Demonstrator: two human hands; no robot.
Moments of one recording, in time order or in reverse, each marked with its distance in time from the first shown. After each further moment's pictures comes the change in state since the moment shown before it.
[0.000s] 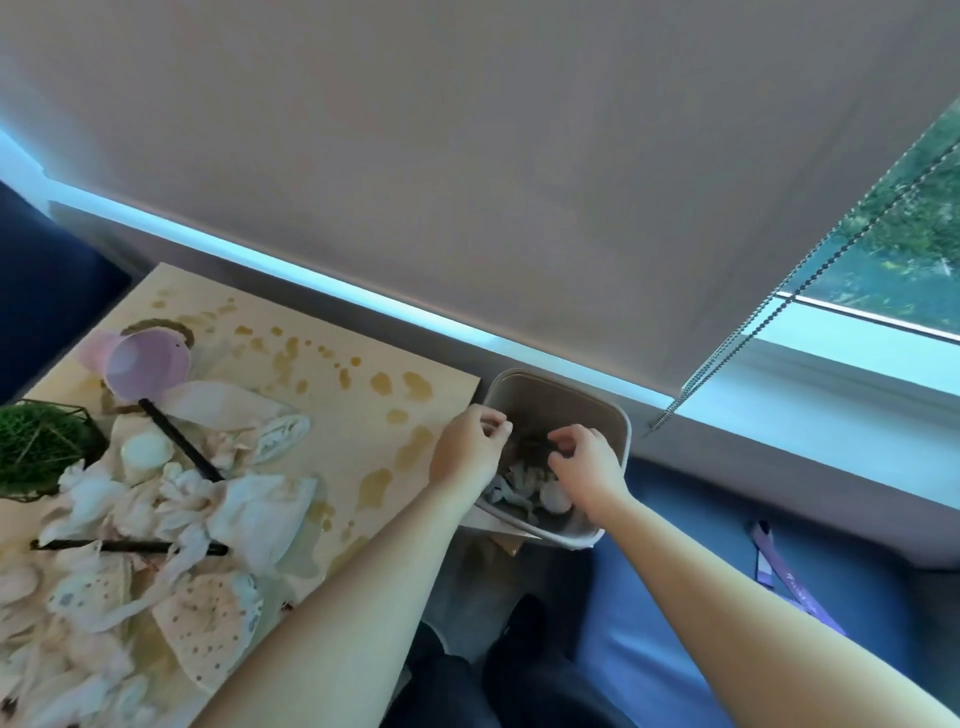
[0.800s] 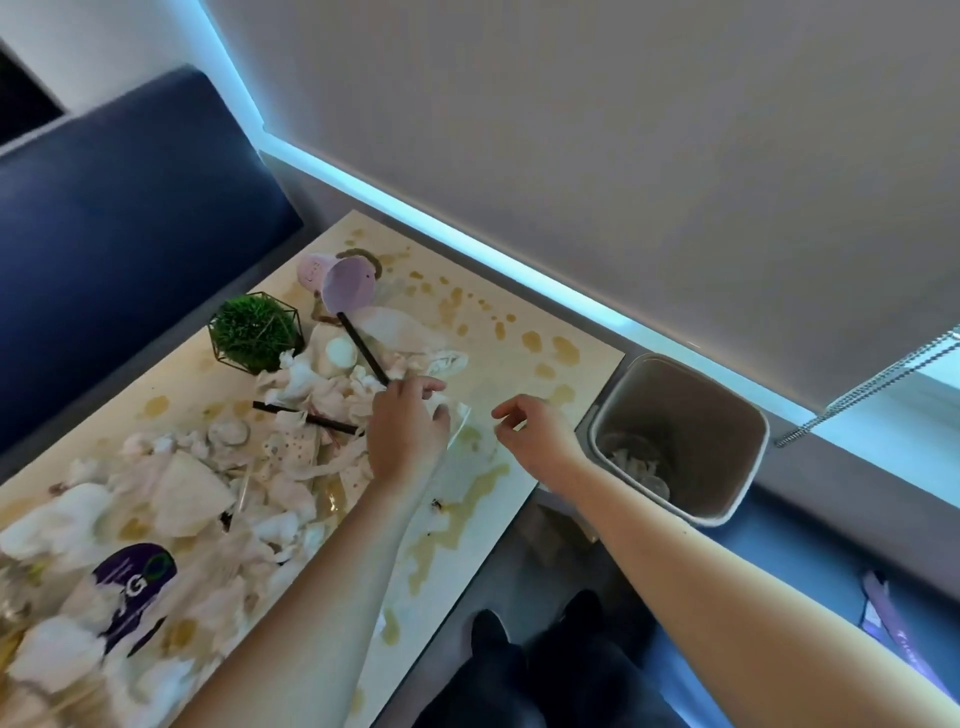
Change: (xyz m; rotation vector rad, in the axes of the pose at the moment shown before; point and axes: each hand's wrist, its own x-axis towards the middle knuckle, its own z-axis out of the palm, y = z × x) left_hand -0.095 -0.129 -0.161 0.219 0.553 -0.062; right_hand -0.089 -0.132 0.129 -0.053 -0.272 -0.378
